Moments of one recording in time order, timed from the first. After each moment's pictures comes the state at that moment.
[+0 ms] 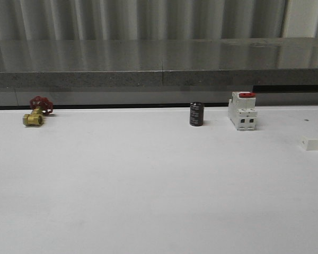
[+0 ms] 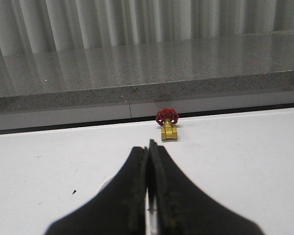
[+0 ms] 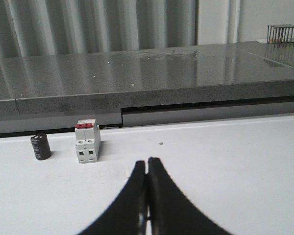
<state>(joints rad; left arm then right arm) -0.05 0.00 0.00 0.05 0.11 0.06 -0.05 -0.01 0.03 -0.02 0.03 0.10</state>
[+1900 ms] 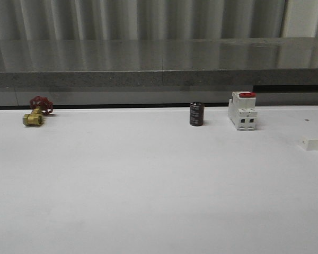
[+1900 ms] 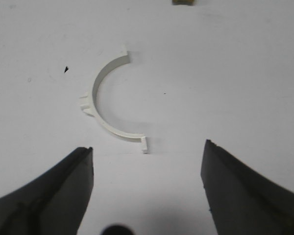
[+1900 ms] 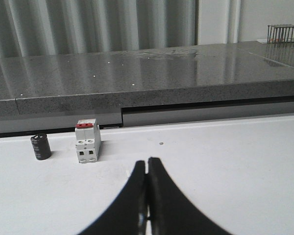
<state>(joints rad) 0.04 0.92 -0.65 0.03 0.66 -0.01 -0.05 -0.01 0.03 -0.02 0.03 0.10</state>
